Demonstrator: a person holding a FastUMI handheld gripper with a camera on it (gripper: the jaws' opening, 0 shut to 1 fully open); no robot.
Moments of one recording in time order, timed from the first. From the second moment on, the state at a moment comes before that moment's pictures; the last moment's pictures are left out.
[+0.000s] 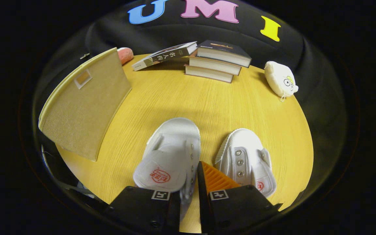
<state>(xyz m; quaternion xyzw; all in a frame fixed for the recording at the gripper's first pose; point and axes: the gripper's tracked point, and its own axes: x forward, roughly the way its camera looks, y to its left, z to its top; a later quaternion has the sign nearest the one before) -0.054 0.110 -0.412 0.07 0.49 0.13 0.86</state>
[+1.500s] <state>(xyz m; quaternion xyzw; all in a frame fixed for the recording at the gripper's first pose) 0.044 0.328 -0.143 0.21 0.50 0.16 0.82</state>
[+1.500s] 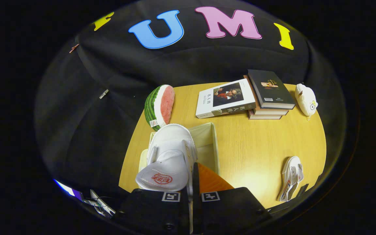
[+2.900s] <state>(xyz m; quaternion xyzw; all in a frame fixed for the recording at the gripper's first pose) 0.033 0.388 -0.129 0.31 0.50 0.26 0.77</state>
